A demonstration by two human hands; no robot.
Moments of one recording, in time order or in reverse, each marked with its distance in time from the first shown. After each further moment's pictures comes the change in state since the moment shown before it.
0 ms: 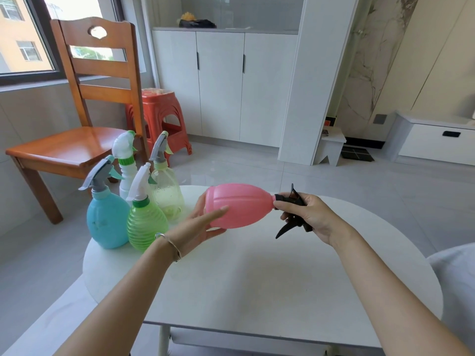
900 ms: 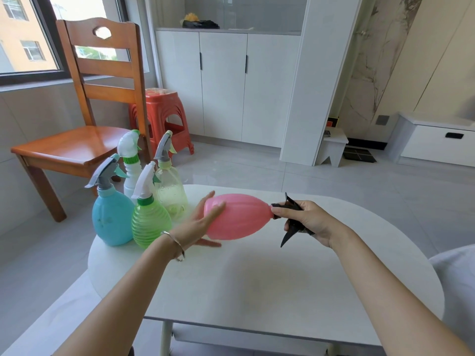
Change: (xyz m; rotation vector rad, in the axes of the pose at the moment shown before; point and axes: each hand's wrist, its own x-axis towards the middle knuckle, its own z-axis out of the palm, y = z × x) left_hand -0.006 0.003 -0.004 0.302 0.090 -0.049; right_hand 0.002 0.007 0.005 -0.006 -0.108 0.095
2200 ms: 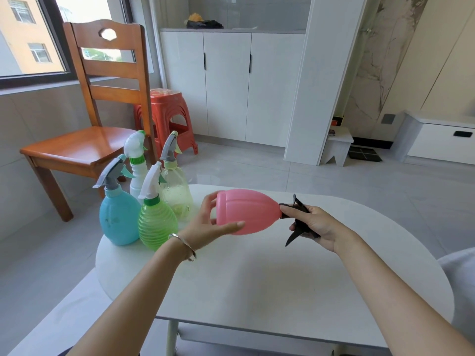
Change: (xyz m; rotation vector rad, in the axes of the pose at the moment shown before) left_hand 0.001 -0.006 0.005 0.103 0.051 0.172; right_hand 0.000 0.007 0.003 0.110 0.045 0.077
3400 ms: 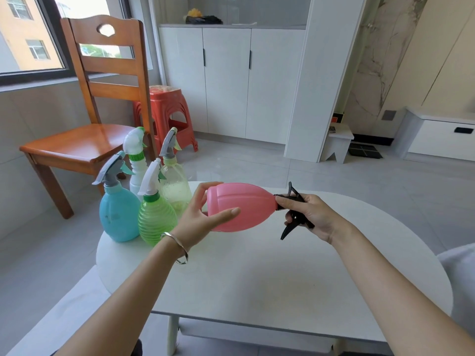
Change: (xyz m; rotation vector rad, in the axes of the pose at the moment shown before) left_hand -0.016 0.015 -0.004 -0.109 0.115 0.131; right_hand 0.003 -0.007 0.005 0.055 -0.082 -0.142
